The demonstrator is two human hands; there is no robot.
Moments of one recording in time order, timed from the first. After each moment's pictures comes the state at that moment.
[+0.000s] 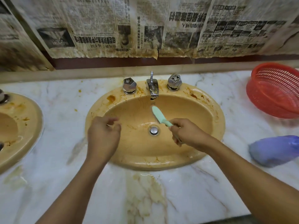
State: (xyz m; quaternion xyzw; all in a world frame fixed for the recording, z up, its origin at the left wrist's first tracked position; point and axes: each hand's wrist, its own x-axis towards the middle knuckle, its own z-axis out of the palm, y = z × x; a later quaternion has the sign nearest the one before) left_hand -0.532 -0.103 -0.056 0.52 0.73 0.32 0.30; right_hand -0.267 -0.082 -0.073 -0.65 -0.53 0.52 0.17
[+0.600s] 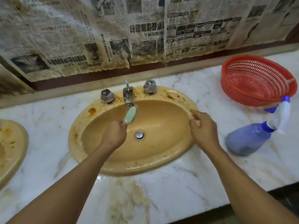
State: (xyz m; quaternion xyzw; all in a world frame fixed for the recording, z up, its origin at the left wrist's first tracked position) left_hand -0.449 -0.046 -0.084 0.63 0.69 0.15 0.33; right_hand -0.155 -0.120 -0.086 -0.76 -0.49 0.21 0.37
